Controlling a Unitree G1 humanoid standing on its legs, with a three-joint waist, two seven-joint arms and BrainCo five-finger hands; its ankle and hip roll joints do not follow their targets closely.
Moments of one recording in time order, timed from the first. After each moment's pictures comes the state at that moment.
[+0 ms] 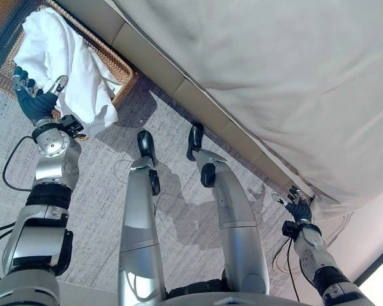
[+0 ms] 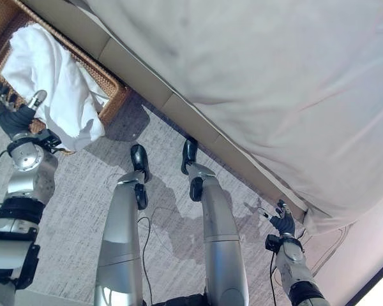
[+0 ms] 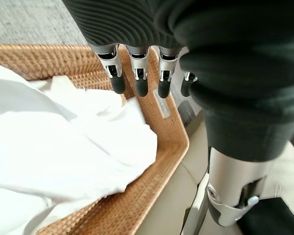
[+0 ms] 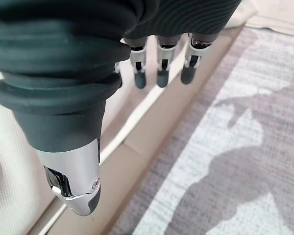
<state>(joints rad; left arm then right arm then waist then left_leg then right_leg) -0.66 0.70 -0.05 0.66 -0.67 -0.31 0.53 -0.11 -0.37 0.14 0.79 0.54 -0.26 -0.18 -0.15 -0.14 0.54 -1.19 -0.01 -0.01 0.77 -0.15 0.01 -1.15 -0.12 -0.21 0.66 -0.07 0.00</state>
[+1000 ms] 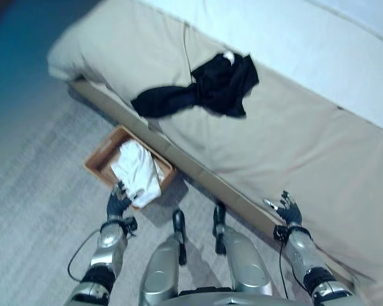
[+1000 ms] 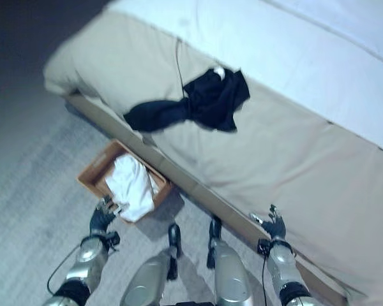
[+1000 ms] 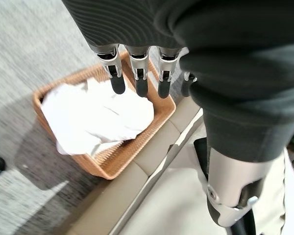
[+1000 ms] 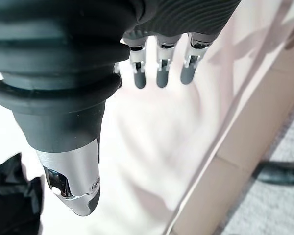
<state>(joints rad) -0.06 0.26 -0.10 0.84 -0.40 -0.29 0.15 -0.07 -0.29 0.11 0.92 0.38 -0.26 -0.18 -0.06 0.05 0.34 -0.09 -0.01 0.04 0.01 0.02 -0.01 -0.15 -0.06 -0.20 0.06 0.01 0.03</state>
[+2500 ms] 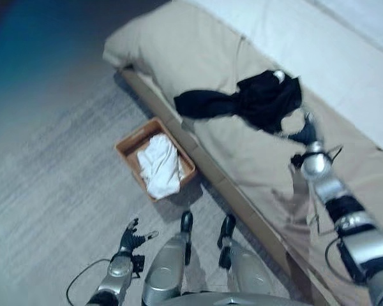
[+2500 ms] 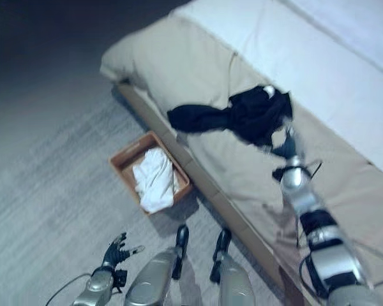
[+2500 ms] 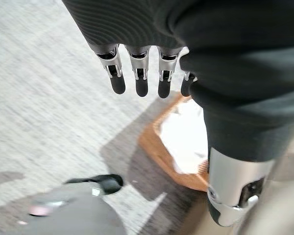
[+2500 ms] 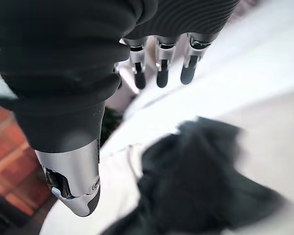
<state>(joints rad) -0.08 0.30 -0.26 0.93 -0.21 -0.26 0.21 -0.87 -0.69 0.29 0.85 -0.17 -0.14 -0.45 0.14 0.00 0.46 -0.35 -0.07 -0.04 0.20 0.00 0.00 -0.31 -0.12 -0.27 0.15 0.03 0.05</state>
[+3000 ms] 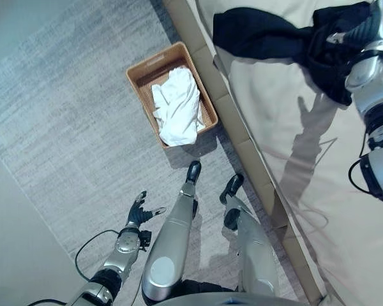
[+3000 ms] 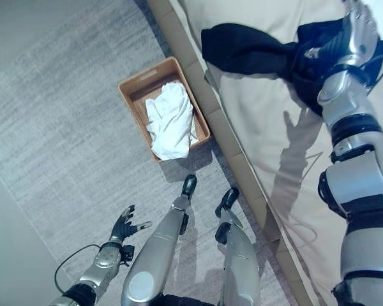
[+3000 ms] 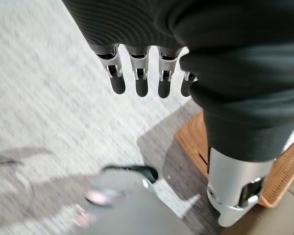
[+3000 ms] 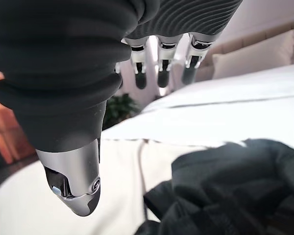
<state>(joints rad) -0.16 0.33 -0.44 0.73 -0.32 -0.28 0.27 -1.51 -0.79 0.65 1.34 -0.15 -0.06 -0.52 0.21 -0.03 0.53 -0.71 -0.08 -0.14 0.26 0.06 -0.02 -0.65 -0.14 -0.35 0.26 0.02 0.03</state>
